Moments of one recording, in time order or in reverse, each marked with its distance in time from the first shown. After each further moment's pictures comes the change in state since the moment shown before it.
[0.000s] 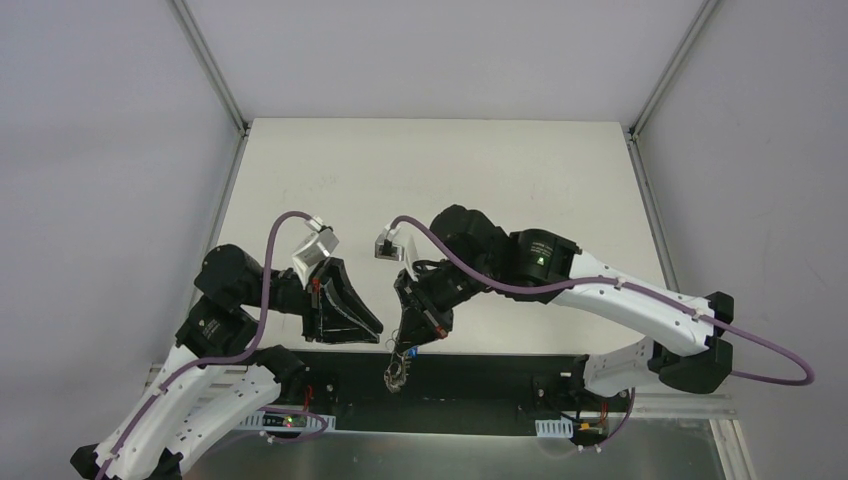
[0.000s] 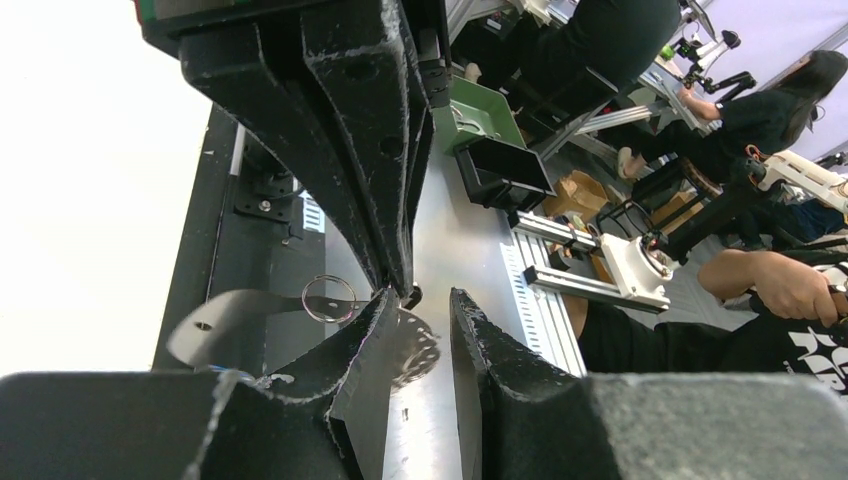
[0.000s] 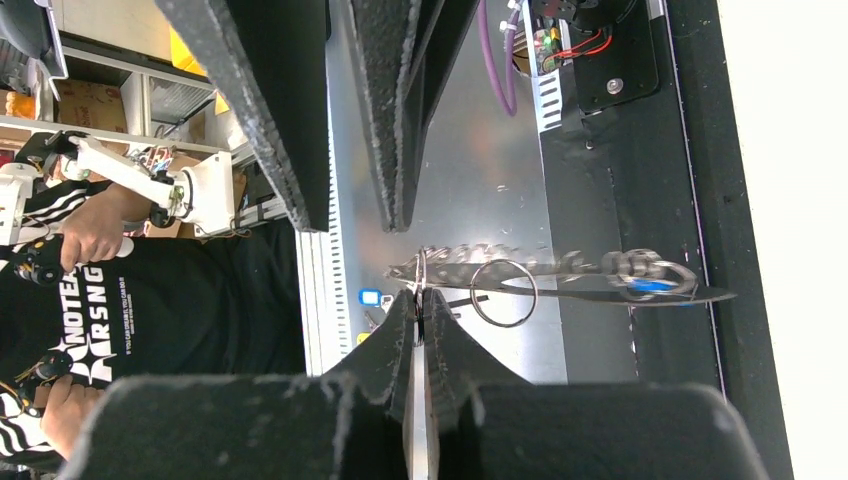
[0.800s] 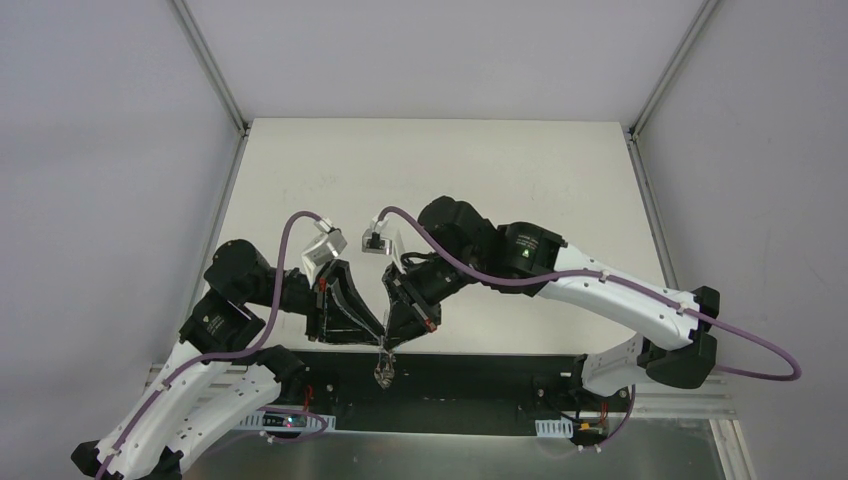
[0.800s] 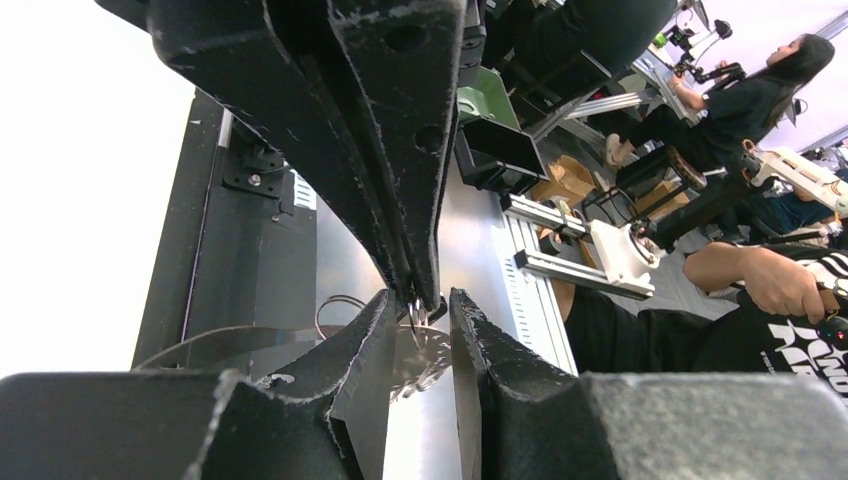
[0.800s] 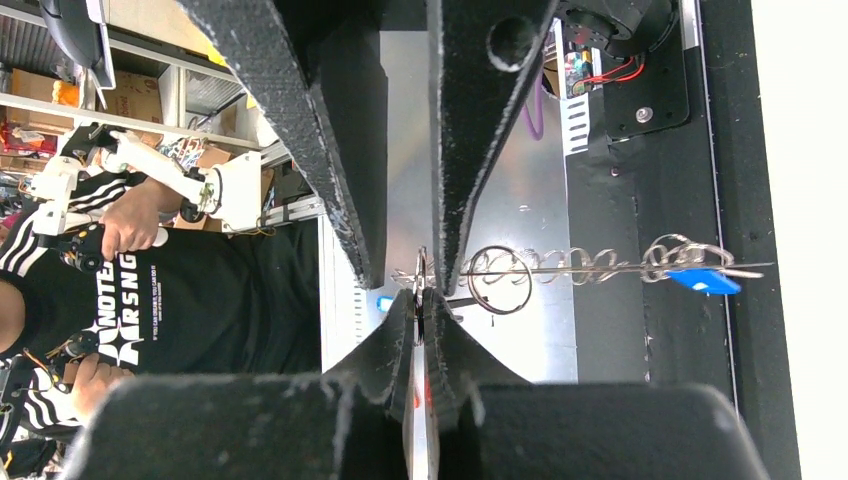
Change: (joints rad) left arm 0.000 0.022 -0.004 -0.057 0.019 0.025; right arm -0.018 0.072 0.053 0.043 -0.090 0.007
